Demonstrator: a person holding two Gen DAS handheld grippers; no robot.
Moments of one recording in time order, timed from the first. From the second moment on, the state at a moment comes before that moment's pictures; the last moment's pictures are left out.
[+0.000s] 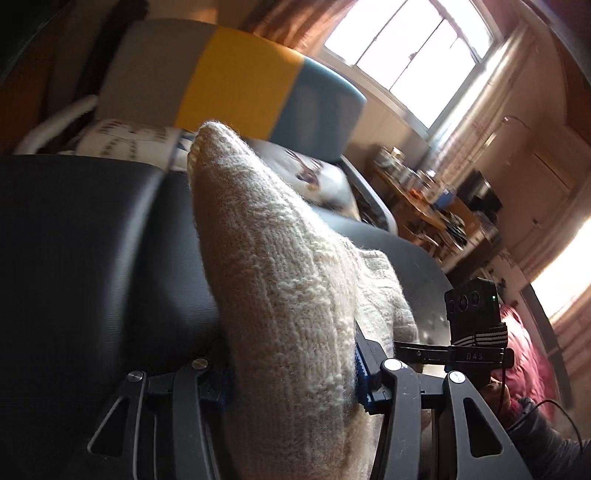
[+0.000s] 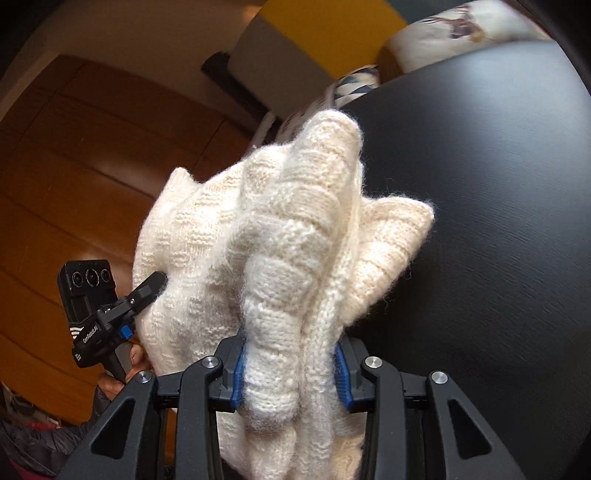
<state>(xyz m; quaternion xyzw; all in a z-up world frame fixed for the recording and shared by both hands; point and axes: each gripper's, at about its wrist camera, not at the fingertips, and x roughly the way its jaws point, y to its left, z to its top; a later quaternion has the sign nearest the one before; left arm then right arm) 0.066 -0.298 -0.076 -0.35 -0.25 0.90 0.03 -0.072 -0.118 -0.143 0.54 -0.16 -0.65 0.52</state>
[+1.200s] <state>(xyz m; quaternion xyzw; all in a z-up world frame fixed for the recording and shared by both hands) 0.281 -0.546 -0.094 -0.26 -0.37 0.83 -0.33 0.079 -0.463 -0.063 0.37 0.27 -0.58 0.67</state>
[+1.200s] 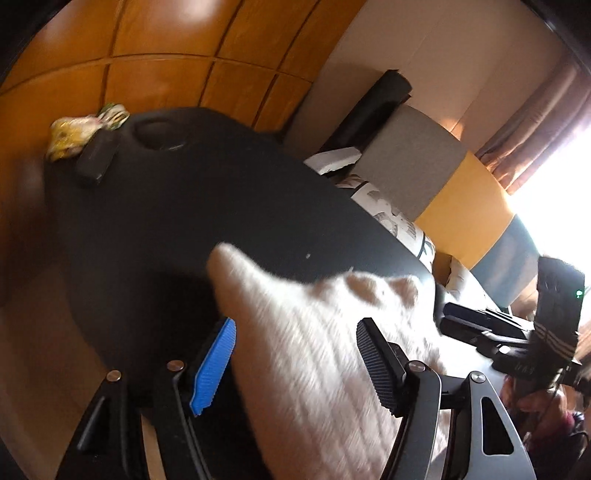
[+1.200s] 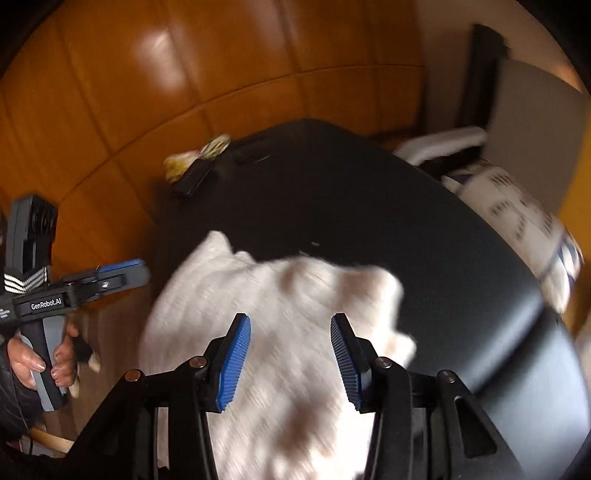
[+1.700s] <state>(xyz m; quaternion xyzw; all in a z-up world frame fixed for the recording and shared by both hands) 0.187 -0.527 -0.121 -0.38 -0.28 0.82 -0.31 0.059 -0.426 -0.137 0.42 0.23 -0.62 0.62</state>
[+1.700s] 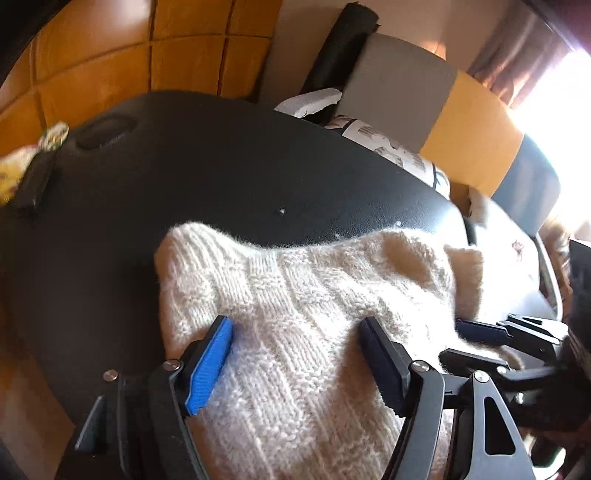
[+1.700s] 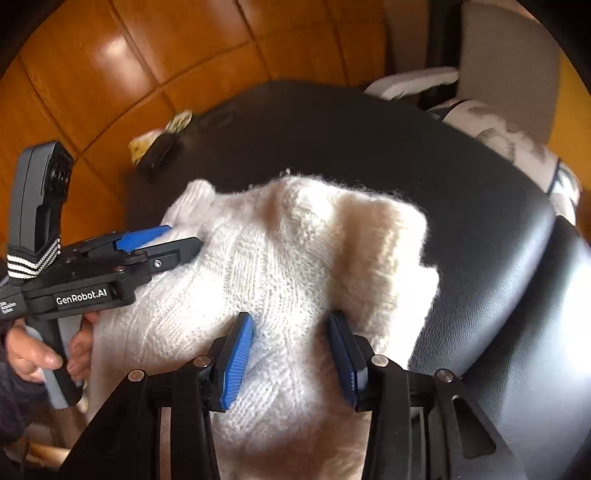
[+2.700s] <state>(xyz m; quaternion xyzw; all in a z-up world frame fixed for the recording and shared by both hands) 0.262 -0.411 -0.112 -0.34 -0.29 0.78 -0.43 0.088 -0.332 -0.125 0.36 0.23 -0.67 0.61</state>
